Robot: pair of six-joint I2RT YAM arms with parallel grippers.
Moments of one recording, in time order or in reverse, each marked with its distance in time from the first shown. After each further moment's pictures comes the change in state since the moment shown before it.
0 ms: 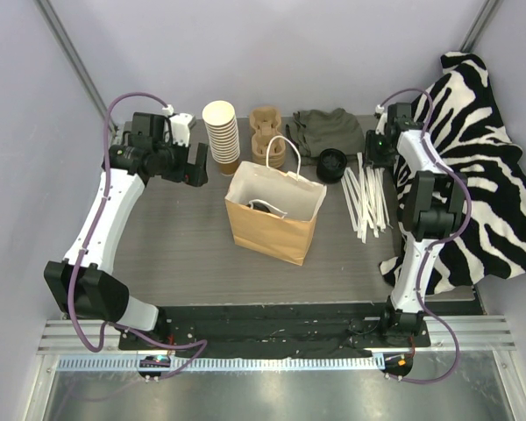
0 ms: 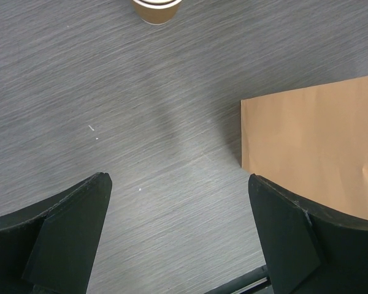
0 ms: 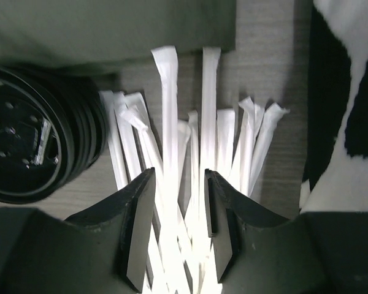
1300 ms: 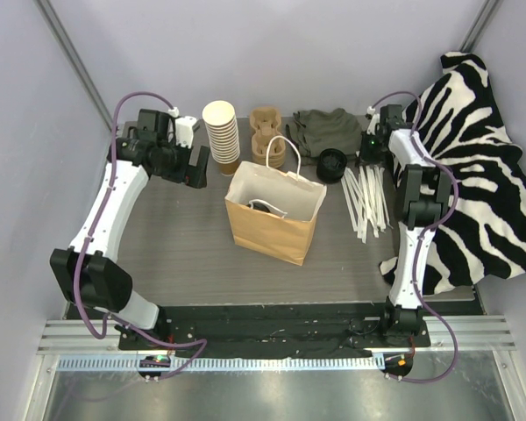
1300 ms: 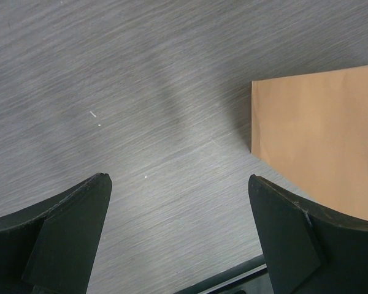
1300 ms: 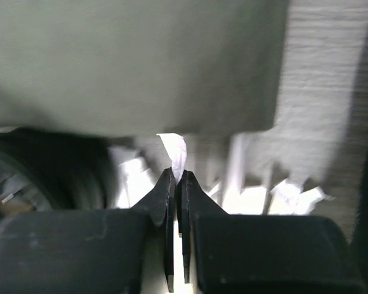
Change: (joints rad) left arm 0.000 0.071 0.052 -0.084 -0.018 0.043; right arm 0.014 0.217 0.190 0.029 -0.095 0.005
